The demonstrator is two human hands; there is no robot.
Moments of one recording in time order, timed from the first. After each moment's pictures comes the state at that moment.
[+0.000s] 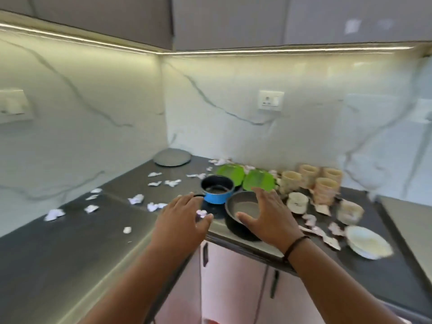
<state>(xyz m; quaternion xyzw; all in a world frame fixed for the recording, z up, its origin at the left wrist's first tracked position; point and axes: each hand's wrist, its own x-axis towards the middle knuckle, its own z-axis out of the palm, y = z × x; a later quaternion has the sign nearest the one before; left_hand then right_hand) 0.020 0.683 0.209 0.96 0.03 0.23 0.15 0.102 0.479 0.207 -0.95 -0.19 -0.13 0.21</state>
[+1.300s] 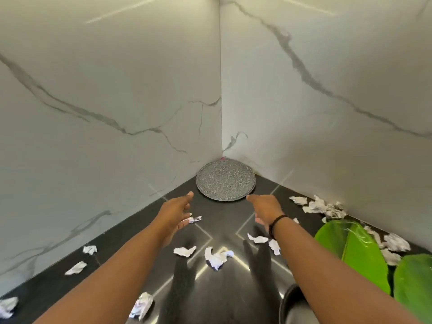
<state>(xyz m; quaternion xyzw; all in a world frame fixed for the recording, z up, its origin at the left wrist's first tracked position) 0.431 1.045 0.128 0.62 0.38 0.13 0.68 0.585 0.870 0.116 -0.76 0.00 0.23 0.60</state>
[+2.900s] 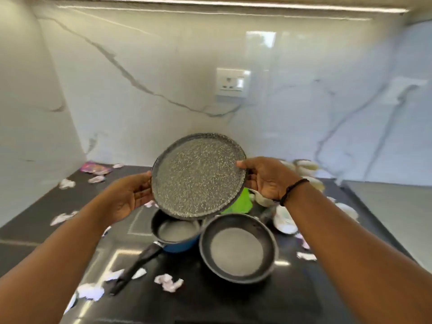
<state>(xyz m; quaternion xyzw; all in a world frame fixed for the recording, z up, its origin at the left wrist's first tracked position) 0.378 0.840 0.205 0.60 0.05 -0.09 0.80 0.367 0.532 0.260 -0.61 0.07 0.11 0.78</state>
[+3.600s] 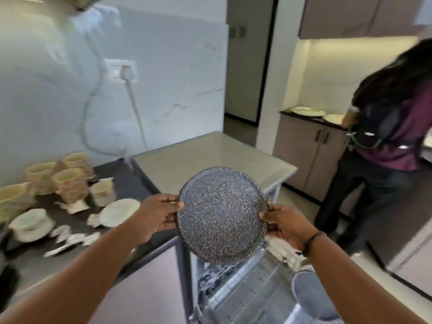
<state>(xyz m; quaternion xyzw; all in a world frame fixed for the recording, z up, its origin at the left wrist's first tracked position) 0.129 0.253 0.169 0.69 -0.21 -0.38 0.59 -0.104 0.040 0.141 -0.60 0.39 -0.17 0.68</state>
